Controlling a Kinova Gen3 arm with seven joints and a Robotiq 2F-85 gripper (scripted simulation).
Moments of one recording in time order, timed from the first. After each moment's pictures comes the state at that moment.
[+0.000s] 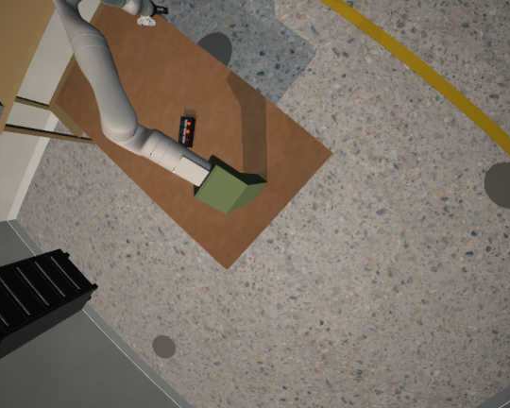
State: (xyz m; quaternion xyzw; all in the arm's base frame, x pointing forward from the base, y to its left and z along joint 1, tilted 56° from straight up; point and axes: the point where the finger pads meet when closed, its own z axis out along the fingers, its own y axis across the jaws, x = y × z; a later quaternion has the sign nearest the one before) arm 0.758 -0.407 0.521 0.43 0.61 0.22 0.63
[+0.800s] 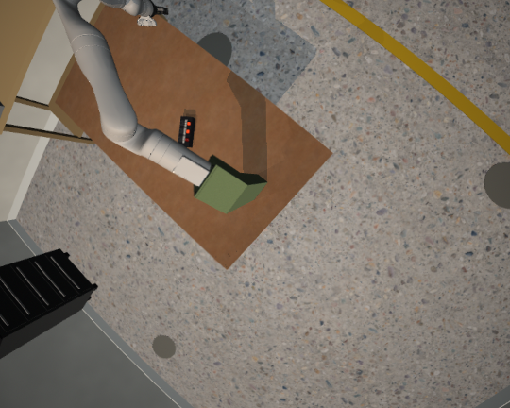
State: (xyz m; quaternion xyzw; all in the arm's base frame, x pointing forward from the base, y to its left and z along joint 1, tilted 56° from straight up) arm 0.757 -0.406 0.519 0.43 0.61 0.22 0.63
